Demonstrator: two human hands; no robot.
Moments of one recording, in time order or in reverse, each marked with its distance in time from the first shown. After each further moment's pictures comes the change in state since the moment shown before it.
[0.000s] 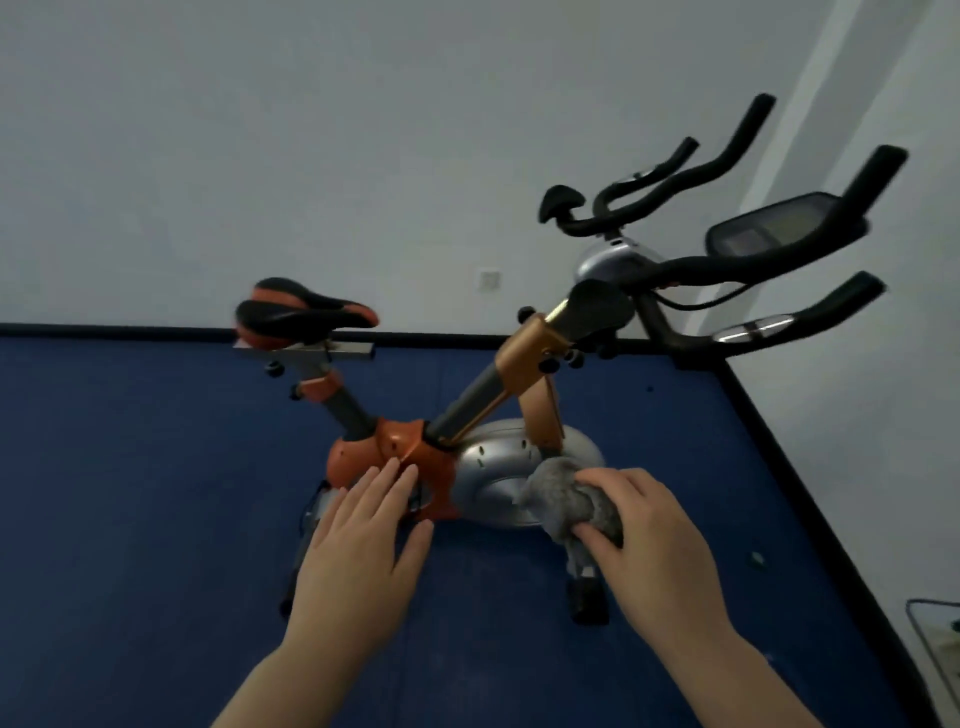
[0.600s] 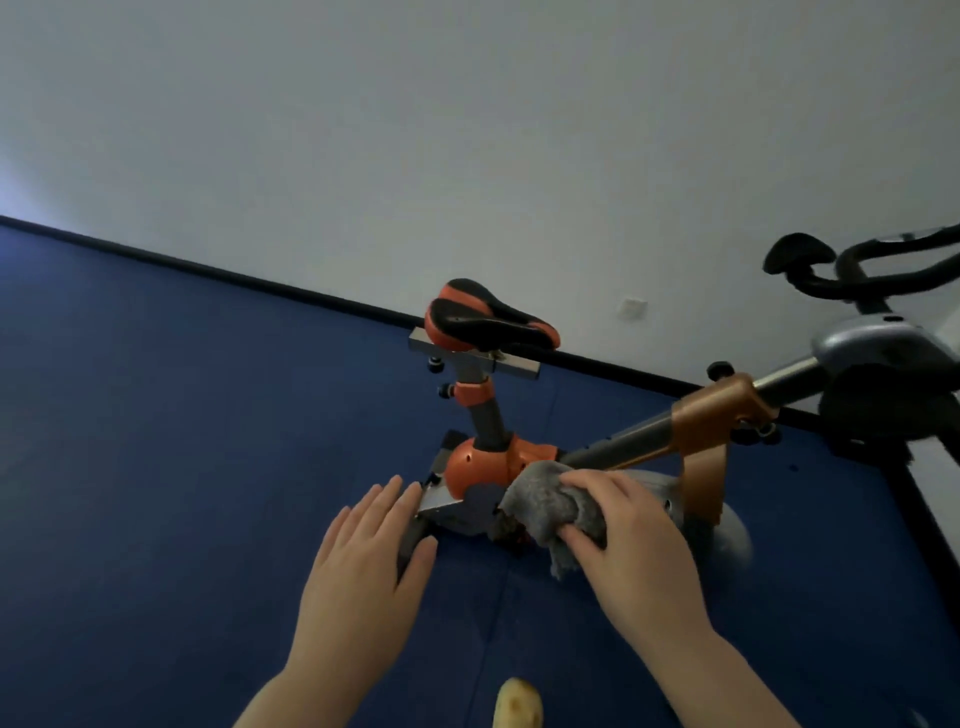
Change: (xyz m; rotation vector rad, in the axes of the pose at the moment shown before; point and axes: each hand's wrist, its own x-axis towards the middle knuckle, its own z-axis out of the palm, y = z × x) left_hand -0.004 -0.162 -0.065 -0.021 0.122 -0.301; right_hand 0.085 -0.172 0.114 0.080 -0.148 -0.260
